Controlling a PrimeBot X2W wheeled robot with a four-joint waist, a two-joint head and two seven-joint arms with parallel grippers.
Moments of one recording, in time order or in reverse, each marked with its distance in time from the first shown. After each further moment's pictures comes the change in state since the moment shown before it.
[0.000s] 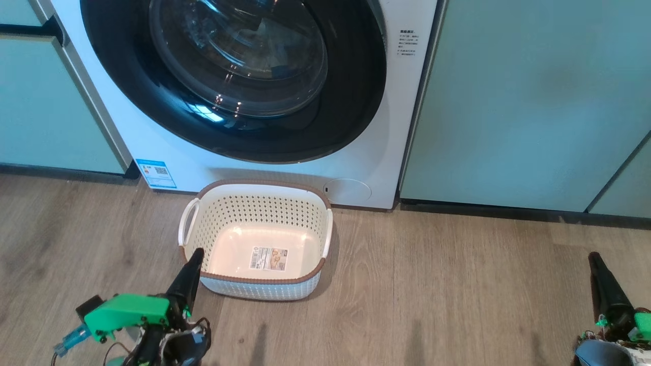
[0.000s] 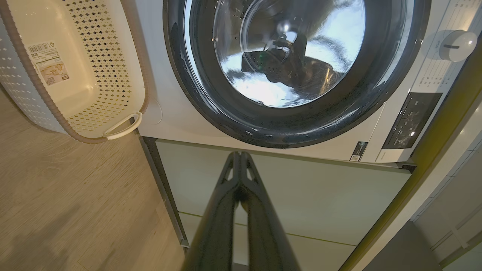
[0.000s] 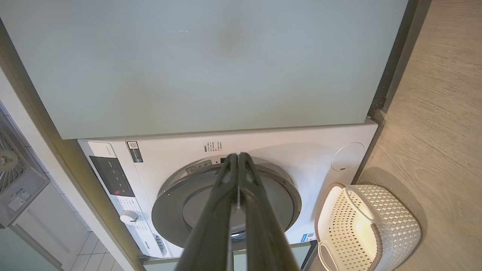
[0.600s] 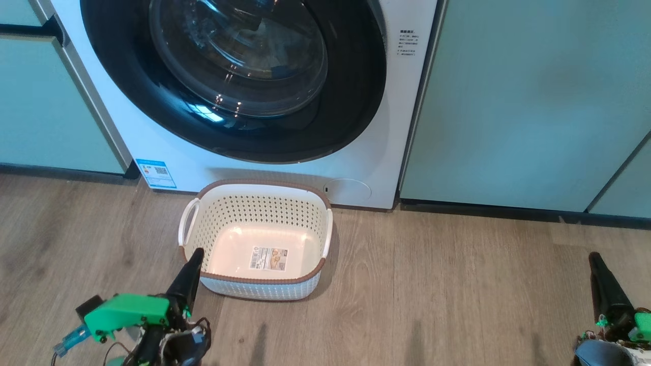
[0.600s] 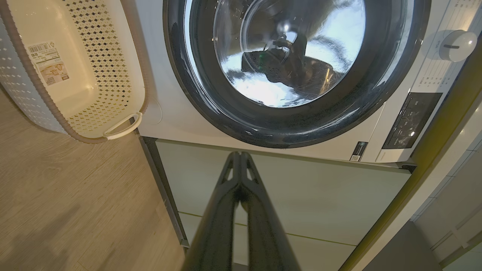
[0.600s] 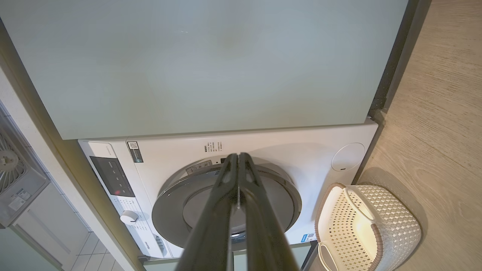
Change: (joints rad) left arm 0.000 0.000 0.000 0.000 0.000 0.000 0.000; right arm 0.000 0.001 -0.001 0.000 0.000 0.000 0.000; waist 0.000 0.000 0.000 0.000
